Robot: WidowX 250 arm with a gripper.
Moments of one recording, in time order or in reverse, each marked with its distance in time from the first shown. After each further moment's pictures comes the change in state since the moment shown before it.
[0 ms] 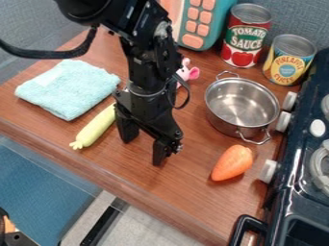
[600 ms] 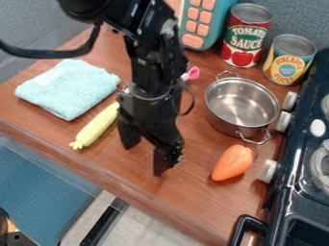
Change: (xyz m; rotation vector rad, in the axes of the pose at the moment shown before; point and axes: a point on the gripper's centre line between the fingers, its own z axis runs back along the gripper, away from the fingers) arm -0.004 -0.016 0.019 -0.025 0.011 -0.100
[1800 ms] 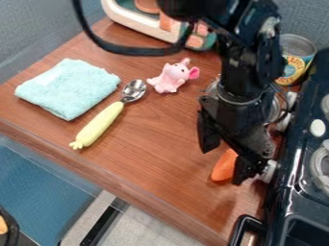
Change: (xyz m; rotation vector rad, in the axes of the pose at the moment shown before) arm 0.057 -0.075 0.002 -0.072 -0.075 -0.179
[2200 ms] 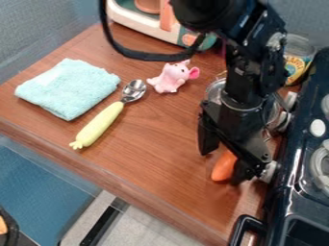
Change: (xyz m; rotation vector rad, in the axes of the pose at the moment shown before) arm 0.006 0.005 -0.013 0.035 0.026 -0.002
